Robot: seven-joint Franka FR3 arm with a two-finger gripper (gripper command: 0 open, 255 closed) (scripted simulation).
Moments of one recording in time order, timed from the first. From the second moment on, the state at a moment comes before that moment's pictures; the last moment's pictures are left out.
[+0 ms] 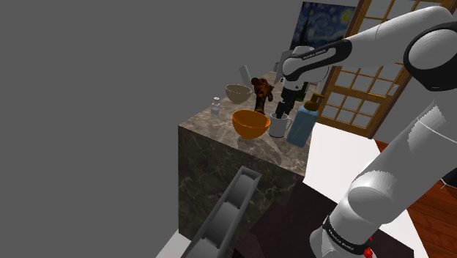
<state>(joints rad) -0.13 -0.15 -0.42 -2.22 -0.04 2.05 -0.54</state>
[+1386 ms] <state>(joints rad) -0.13 -0.19 -0.41 -2.14 -0.05 1.94 -0.53</state>
